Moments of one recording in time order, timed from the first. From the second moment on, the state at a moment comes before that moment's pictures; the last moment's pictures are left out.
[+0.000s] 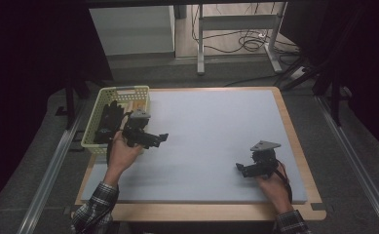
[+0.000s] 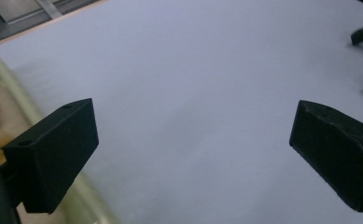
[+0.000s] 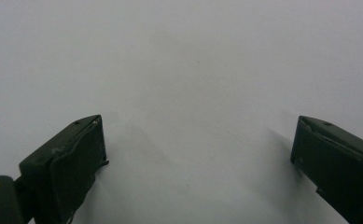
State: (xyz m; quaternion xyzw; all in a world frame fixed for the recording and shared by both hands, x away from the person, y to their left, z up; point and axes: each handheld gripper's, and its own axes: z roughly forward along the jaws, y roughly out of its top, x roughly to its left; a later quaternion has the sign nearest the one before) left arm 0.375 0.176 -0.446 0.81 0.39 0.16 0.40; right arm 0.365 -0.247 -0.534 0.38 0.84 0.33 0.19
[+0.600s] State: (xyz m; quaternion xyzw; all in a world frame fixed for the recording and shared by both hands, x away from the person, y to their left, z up) left arm 0.324 0.122 -0.523 0.85 0.33 0.13 0.38; right arm 0.365 -0.247 -0.534 0.38 0.84 0.33 0.19
